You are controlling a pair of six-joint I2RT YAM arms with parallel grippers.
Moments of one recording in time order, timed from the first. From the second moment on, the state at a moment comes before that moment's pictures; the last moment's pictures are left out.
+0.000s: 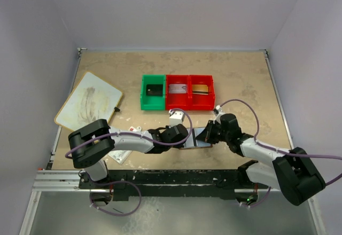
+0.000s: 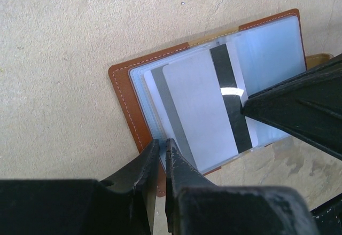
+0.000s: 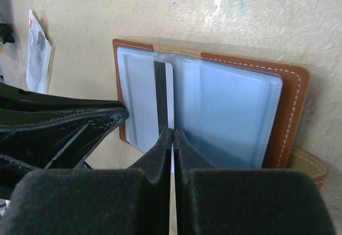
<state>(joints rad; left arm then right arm) -1.16 1.67 0.80 0.01 -0.40 -0.86 0.45 1.15 0.25 0.20 -0.36 0.70</state>
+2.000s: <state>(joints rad) -1.16 1.72 0.82 0.14 -0.39 -0.90 0.44 1.24 0.27 0.24 -0.37 0.72</state>
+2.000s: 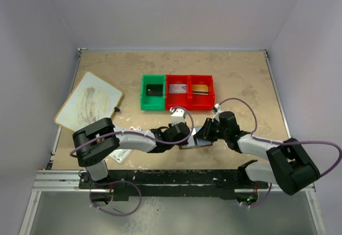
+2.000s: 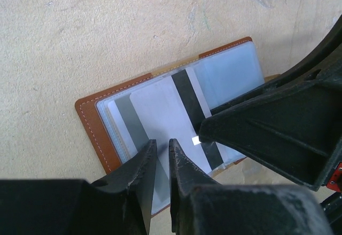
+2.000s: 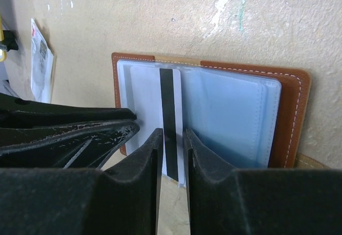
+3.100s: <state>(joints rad) -1.16 1.71 0.82 0.11 -0.40 -0.88 0.43 1.29 0.24 0.39 -0.44 0.73</state>
